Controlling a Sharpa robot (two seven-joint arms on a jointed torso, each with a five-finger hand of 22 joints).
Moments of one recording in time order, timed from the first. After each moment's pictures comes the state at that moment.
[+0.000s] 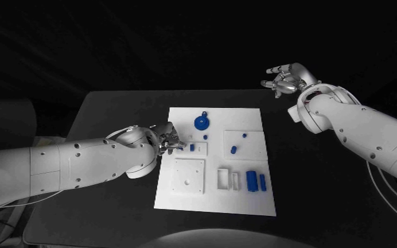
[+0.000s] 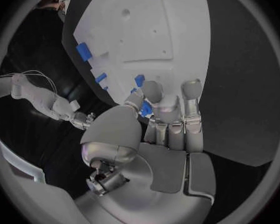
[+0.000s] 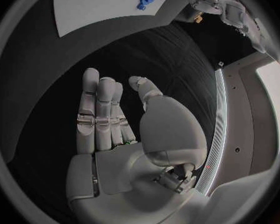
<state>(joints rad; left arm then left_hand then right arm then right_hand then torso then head) 1.15 -0.81 -0.24 1.54 -1.20 -0.40 -0.49 1.11 0.13 0.17 -0.17 0.33 1.06 0.03 0.33 0.81 1.46 -0.08 0.70 0.63 1.45 -0.12 1.10 0.93 0.04 1.35 -0.13 0.63 1.31 1.03 -0.65 0.31 1.13 -1.17 -0.42 -0.08 1.22 -0.09 0.12 -0.08 0.69 0.82 0.14 0.06 0.06 1.10 0.02 0.83 0.69 1.37 -0.05 0.72 0.85 0.09 1.44 -0.07 0.08 1.25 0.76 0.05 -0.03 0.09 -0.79</state>
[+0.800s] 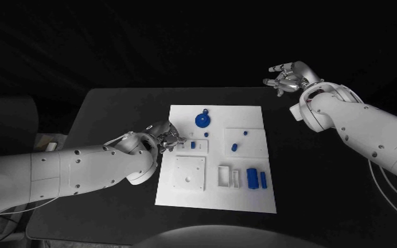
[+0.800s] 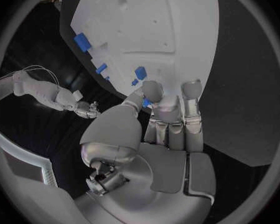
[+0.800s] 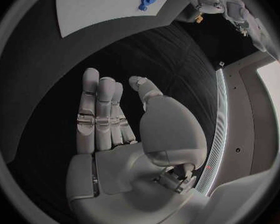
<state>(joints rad) 1.09 -0.82 -0.24 1.54 -1.20 -0.59 -0.41 1.13 0.11 0.17 -0.16 0.32 1.07 0.03 0.33 0.82 1.46 -0.08 0.70 0.62 1.45 -0.12 1.10 0.92 0.04 1.35 -0.13 0.63 1.31 1.02 -0.65 0.31 1.13 -1.17 -0.42 -0.08 1.22 -0.09 0.12 -0.07 0.69 0.82 0.14 0.06 0.06 1.10 0.02 0.83 0.69 1.37 -0.05 0.71 0.85 0.09 1.44 -0.07 0.08 1.25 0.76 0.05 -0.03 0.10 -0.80</state>
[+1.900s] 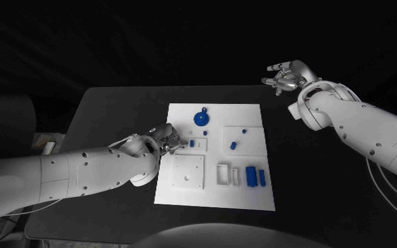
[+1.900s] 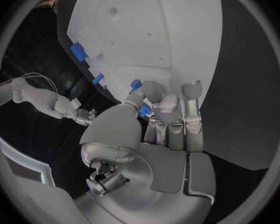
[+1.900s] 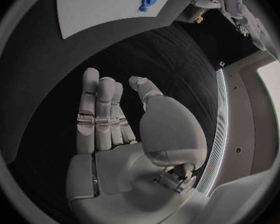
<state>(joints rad) 1.06 -0.78 -0.24 1.48 -1.23 -0.56 -0.42 1.14 0.10 0.18 -0.15 0.33 1.07 0.03 0.33 0.87 1.47 -0.08 0.71 0.62 1.45 -0.12 1.10 0.93 0.04 1.35 -0.13 0.64 1.31 1.02 -0.65 0.31 1.13 -1.17 -0.41 -0.08 1.22 -0.09 0.13 -0.07 0.69 0.82 0.14 0.06 0.06 1.10 0.02 0.83 0.69 1.37 -0.05 0.71 0.85 0.09 1.44 -0.07 0.08 1.25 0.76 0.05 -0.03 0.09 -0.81</state>
